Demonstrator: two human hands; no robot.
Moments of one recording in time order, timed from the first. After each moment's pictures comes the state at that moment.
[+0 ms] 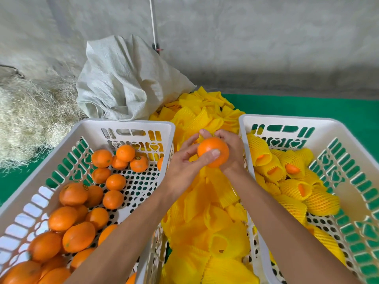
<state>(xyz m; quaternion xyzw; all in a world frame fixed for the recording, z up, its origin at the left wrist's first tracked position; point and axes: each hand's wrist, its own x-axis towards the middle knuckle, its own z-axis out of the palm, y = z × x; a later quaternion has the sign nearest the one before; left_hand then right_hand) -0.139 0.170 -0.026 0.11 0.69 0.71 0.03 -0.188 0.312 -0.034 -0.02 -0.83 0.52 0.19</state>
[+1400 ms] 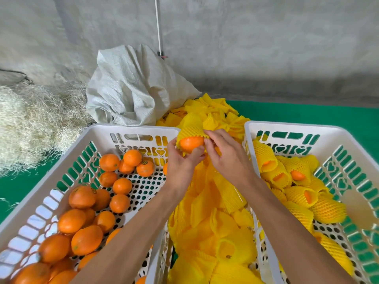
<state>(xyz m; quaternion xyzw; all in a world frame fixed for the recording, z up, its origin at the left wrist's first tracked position) -0.159 0.162 -0.032 -0.02 0.56 0.82 -0.02 -0.168 0.305 -0.017 0.22 -0.87 0.31 0.33</state>
